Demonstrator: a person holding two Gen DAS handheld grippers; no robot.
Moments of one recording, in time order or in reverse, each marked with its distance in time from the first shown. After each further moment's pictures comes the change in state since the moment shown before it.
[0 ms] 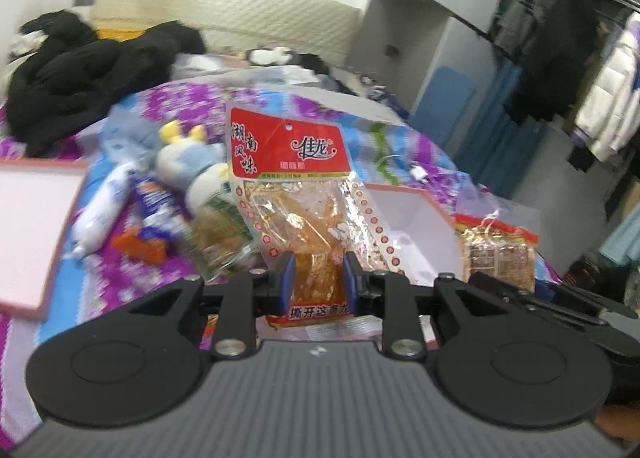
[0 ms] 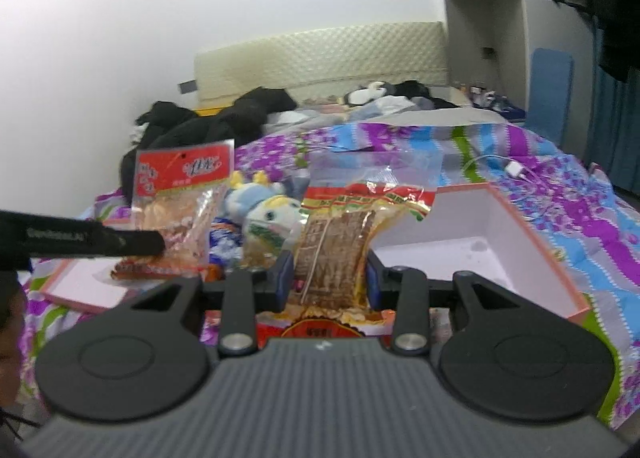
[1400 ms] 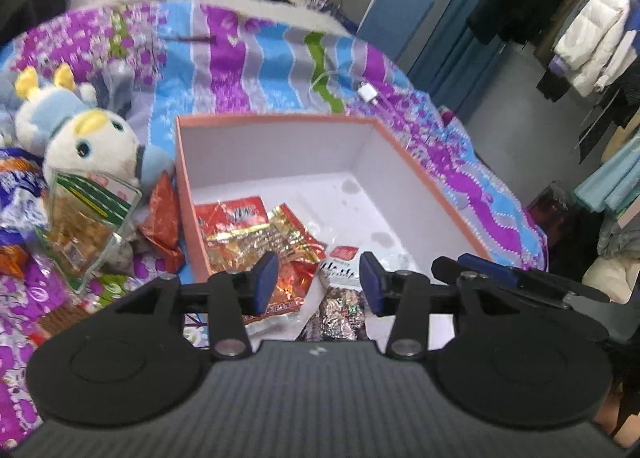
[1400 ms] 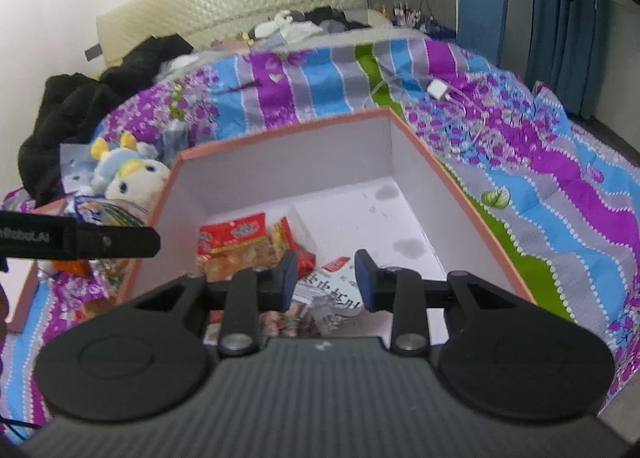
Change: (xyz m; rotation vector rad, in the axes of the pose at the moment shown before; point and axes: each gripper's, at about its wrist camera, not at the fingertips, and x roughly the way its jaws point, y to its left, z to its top) left arm 0.201 -0.052 0.023 0.051 0.257 -0.159; right arm 0.105 -0.110 0.002 0.121 0.187 -0.160
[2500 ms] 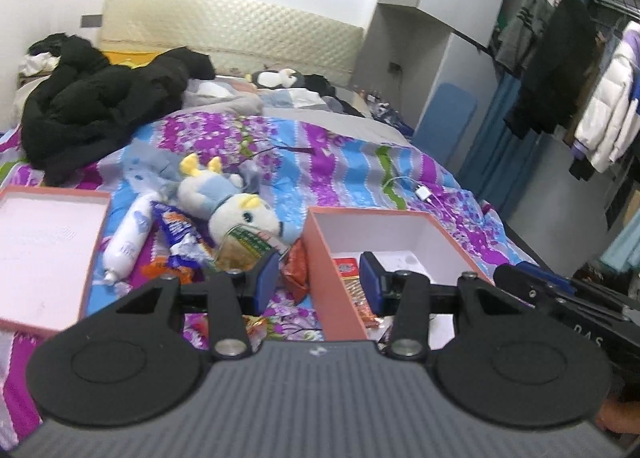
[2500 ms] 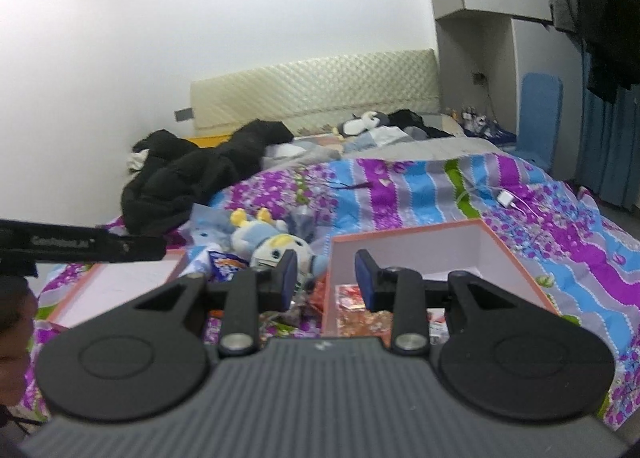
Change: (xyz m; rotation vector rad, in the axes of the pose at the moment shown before) left arm -0.260 0.036 -0.078 -0.046 -0.311 0.200; right arm -0.170 0.125 -0.023 -0.126 -0.280 0.184
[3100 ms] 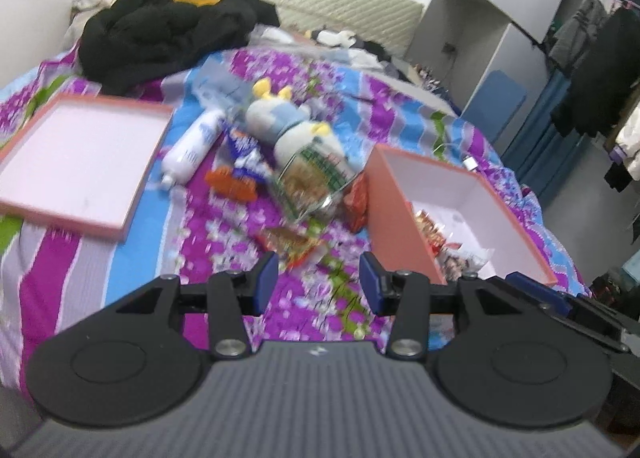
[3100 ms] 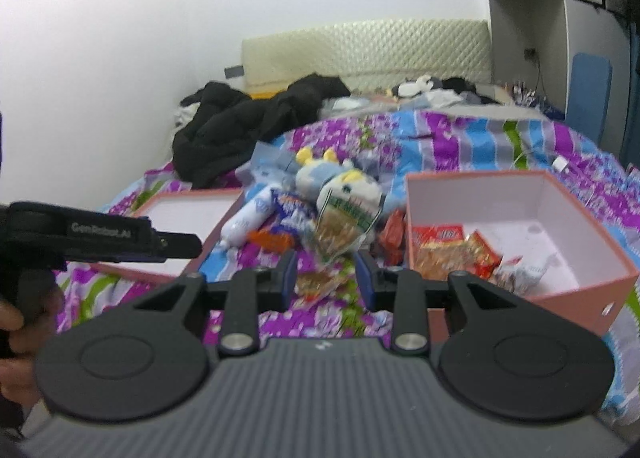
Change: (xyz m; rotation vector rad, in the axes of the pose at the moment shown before) left arm -0.016 0.068 -0.091 -0.152 0.109 0.098; right arm 0.009 0.060 -0.071 -0.038 0.132 0.120
